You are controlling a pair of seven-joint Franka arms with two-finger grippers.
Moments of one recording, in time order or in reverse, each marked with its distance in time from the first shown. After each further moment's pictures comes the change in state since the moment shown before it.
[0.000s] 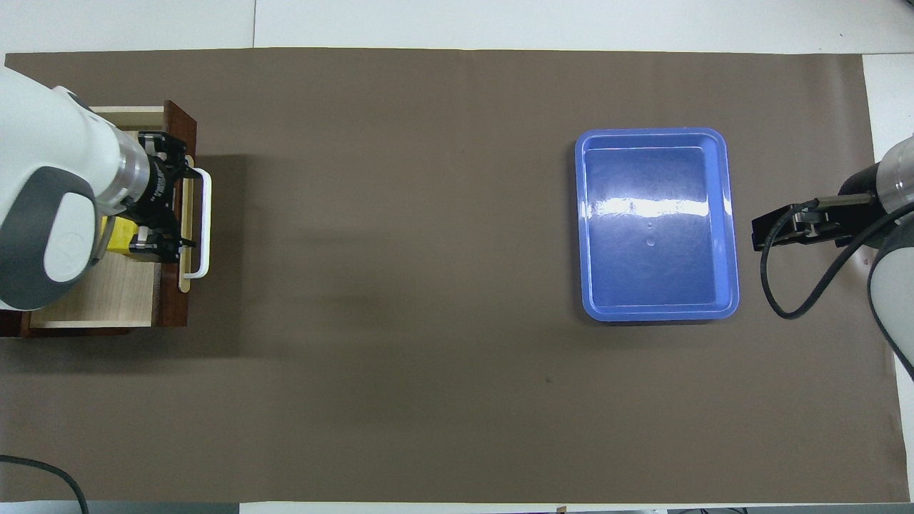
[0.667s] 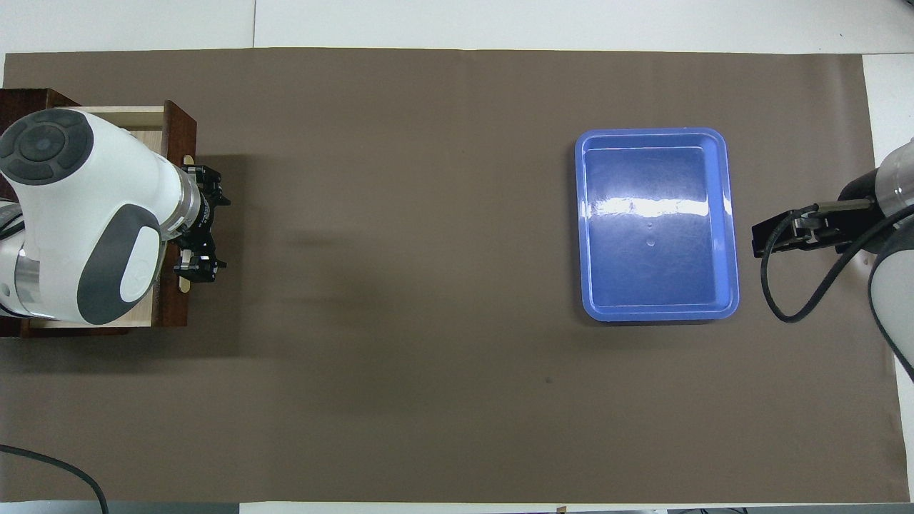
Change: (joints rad) left arm -0.020 0.004 0.014 -0.146 0.036 0.124 -0.053; right arm 0.000 -0.003 0.000 -0.003 0.000 -0.014 0.000
